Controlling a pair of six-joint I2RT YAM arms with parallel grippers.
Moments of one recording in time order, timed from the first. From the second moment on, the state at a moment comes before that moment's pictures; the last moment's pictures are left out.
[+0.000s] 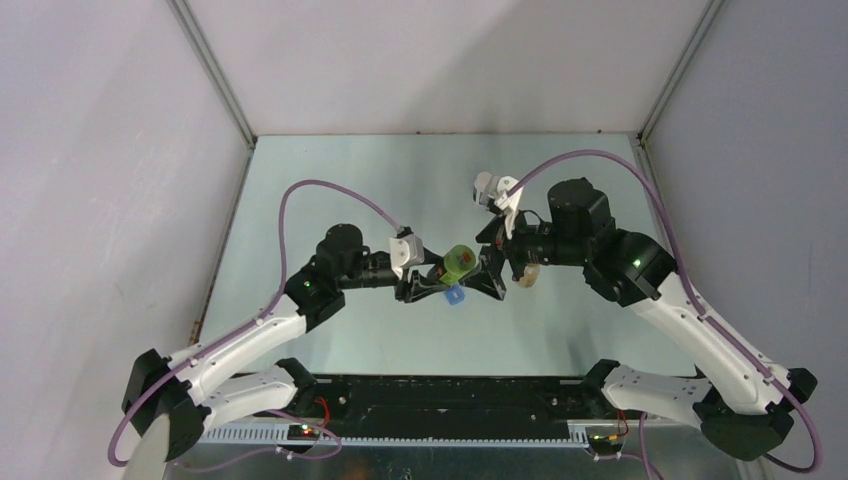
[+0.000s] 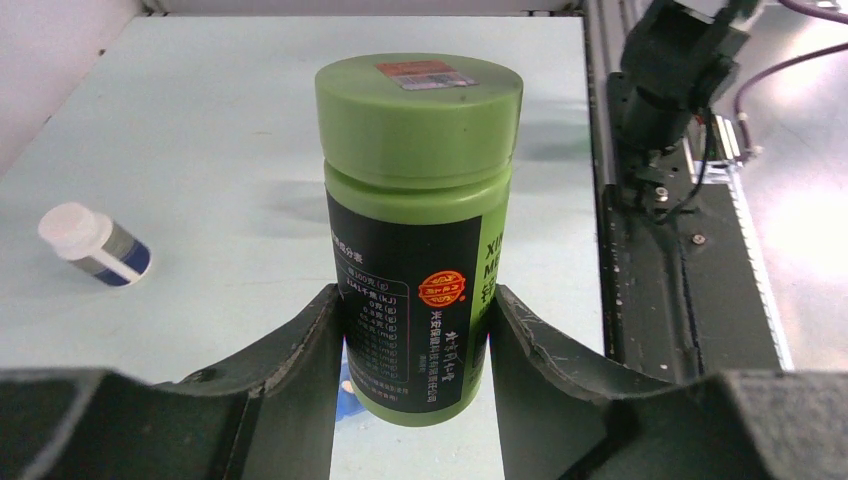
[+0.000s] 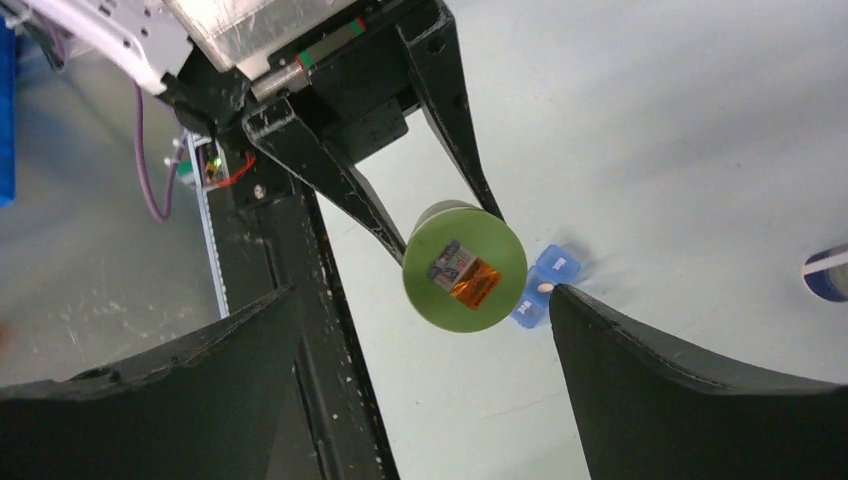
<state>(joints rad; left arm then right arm) -0.74 1.01 0.69 0.14 0.66 0.20 0.78 1.04 1.32 -0.67 -0.44 -0.07</state>
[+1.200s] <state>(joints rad) -0.76 1.01 0.71 0.08 0.57 0.24 0.87 1.29 1.41 -0.60 -0.11 0.27</state>
